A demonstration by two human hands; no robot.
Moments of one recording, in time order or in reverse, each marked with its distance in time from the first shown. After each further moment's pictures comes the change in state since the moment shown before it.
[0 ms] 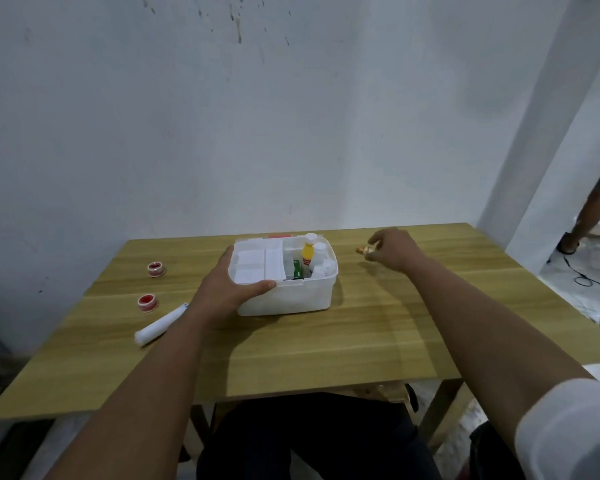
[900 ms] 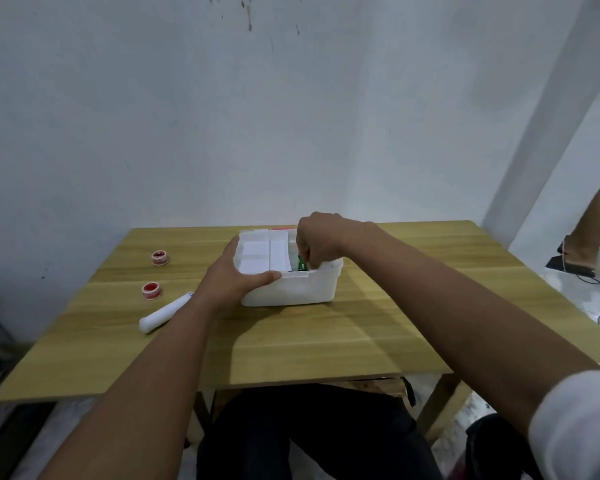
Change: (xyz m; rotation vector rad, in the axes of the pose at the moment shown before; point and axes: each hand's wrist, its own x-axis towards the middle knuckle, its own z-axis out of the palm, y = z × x) left_hand 0.002 -0.002 0.000 -0.002 0.005 0.006; right_hand -0.040 -0.165 0.000 -0.554 -0.353 -0.513
